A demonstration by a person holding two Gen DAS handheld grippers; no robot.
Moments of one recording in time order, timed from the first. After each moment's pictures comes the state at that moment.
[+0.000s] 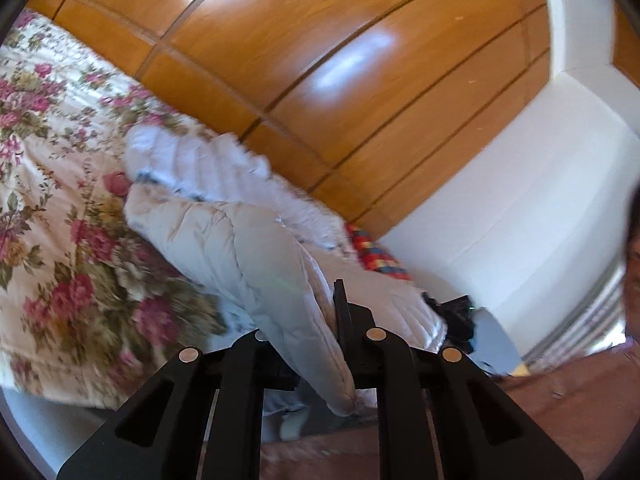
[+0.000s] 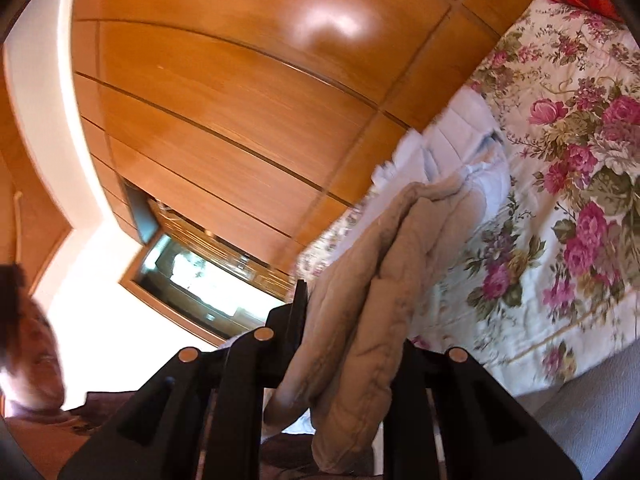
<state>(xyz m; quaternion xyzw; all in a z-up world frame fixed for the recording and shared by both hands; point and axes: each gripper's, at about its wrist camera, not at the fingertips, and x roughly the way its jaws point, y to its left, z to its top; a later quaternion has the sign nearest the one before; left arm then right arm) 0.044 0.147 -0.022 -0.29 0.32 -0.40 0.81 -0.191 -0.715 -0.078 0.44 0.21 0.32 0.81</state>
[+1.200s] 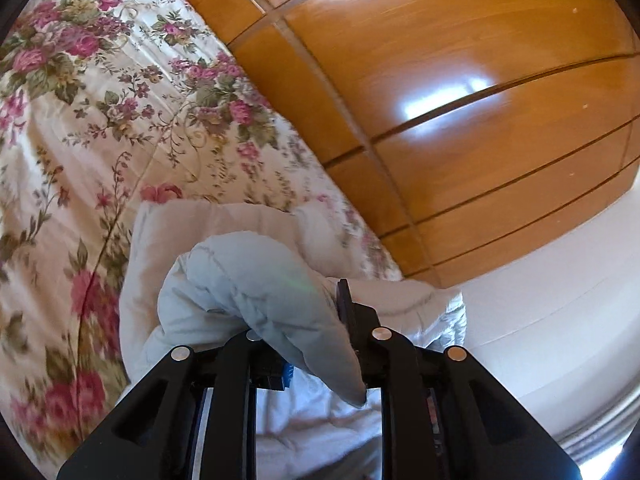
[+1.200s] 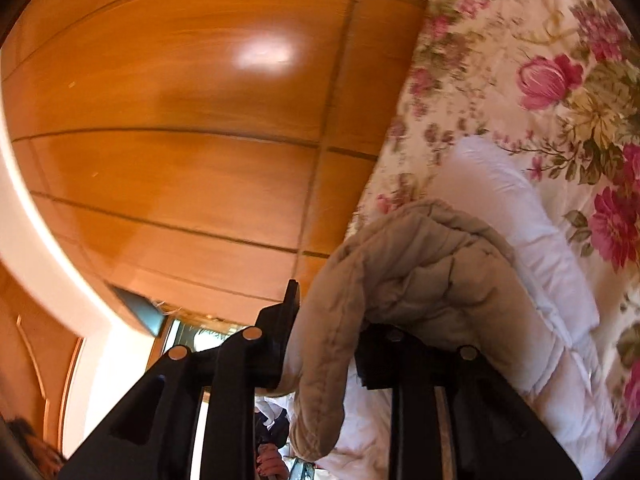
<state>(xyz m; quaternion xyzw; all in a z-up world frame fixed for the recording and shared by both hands) 0.231 0.152 -0.080 -0.40 0.40 -0.25 0.78 0.009 -0.748 -0.126 0.59 0.23 0.24 0.74</state>
